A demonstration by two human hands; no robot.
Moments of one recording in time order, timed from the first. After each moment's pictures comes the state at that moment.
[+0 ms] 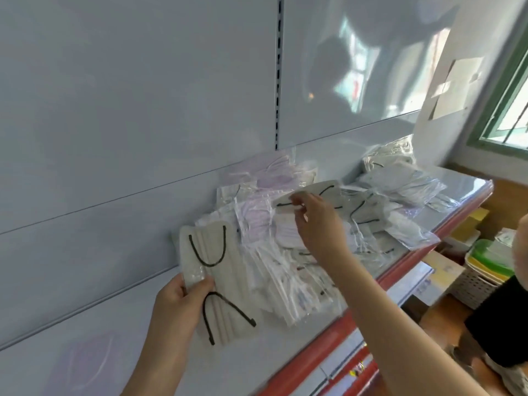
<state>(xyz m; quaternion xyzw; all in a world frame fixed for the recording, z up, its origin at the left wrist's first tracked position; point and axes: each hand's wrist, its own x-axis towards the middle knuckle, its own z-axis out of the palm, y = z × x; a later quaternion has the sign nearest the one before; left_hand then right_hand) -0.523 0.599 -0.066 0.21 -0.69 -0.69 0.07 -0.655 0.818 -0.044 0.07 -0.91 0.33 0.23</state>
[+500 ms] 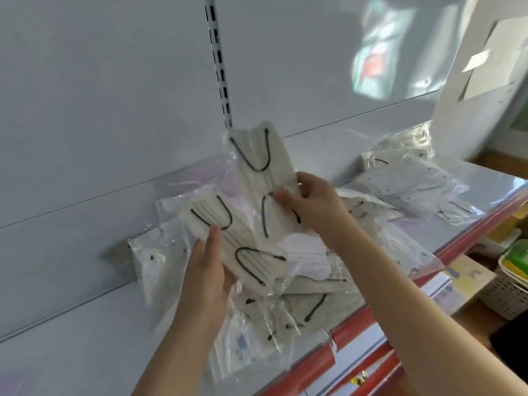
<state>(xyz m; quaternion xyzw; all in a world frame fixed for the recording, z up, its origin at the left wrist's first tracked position) -0.630 0.750 -0.039 0.21 -0.60 -0.77 0.09 -0.739 0.914 -0.017 0.10 -0.78 0.62 0.03</state>
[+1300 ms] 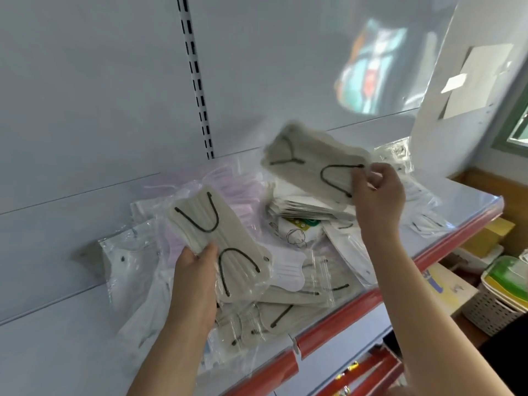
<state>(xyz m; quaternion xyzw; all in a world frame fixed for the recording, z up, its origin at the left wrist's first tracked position) -0.645 0.786 -0.052 0.24 -0.58 -0.76 0.14 -0.764 1.023 -0.026 -0.06 -0.72 0.61 0.33</state>
